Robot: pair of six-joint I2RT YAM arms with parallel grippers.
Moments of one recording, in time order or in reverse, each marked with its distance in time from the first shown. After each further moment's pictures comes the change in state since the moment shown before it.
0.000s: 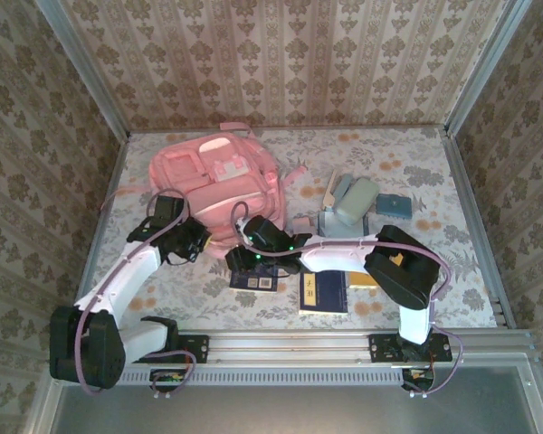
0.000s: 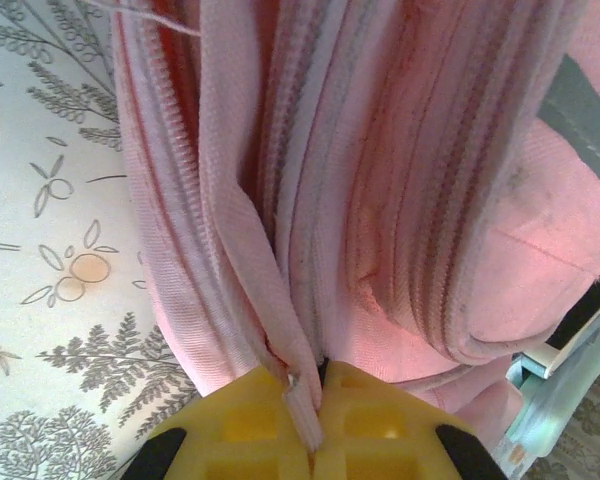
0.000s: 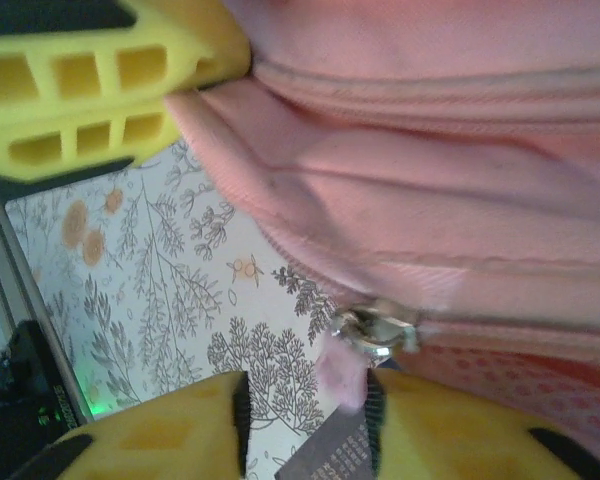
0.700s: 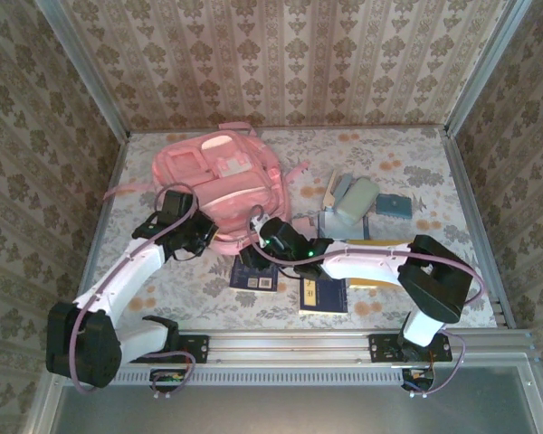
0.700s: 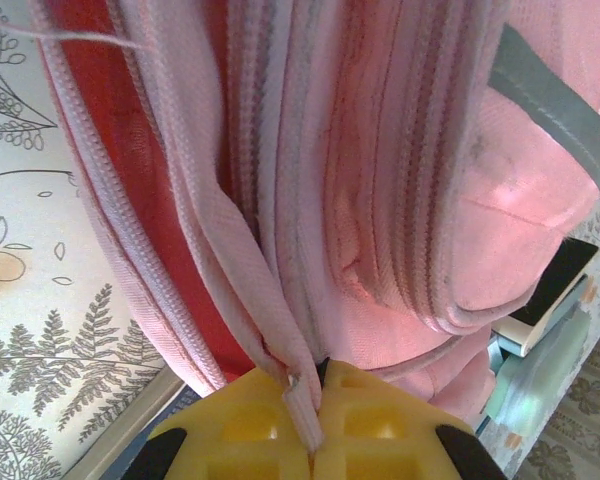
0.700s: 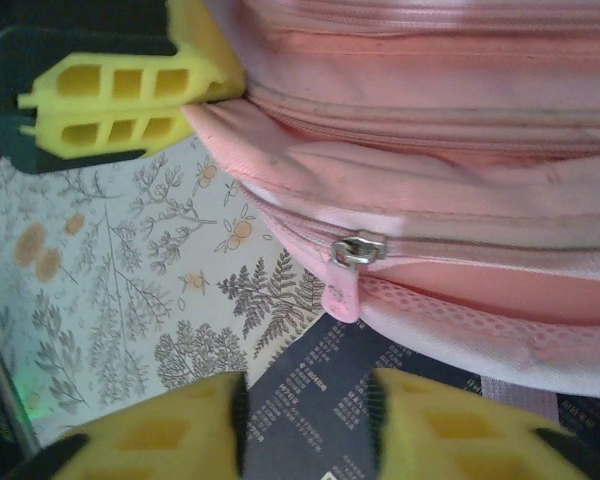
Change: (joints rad) left arm -0.090 0.012 0.055 0.019 -0.051 -0.019; right arm 0.005 -0.195 -0.138 -0.002 0.188 -0.110
